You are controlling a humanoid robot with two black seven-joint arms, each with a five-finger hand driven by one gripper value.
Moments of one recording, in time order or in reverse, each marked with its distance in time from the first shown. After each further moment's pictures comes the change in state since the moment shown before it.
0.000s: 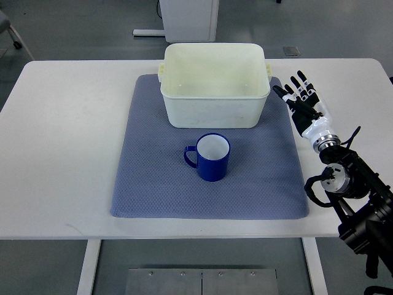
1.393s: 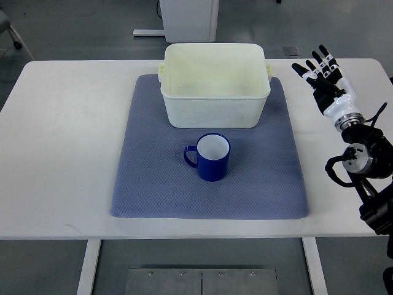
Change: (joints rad) left arm 0.000 0.000 -0.001 0.000 0.000 0.000 0.000; right arm 0.086 -0.119 0.001 0.001 0.011 0.020 -0.002
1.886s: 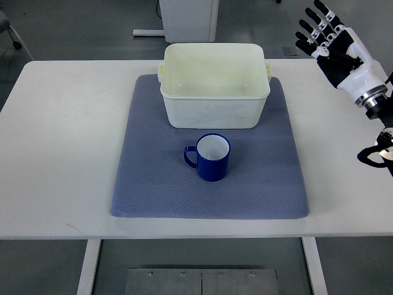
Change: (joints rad) left arm 0.000 0.000 -0.001 0.000 0.000 0.000 0.000; right arm 0.036 -0.194 -0.096 0.202 0.039 0.261 -0.008
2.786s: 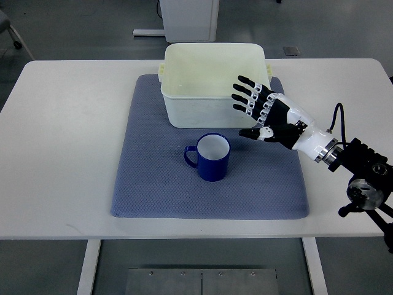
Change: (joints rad) left arm 0.000 0.000 0.000 0.000 0.000 0.000 0.000; right arm -0.116 -0.021 -0.271 0.128 -0.107 0.089 0.083
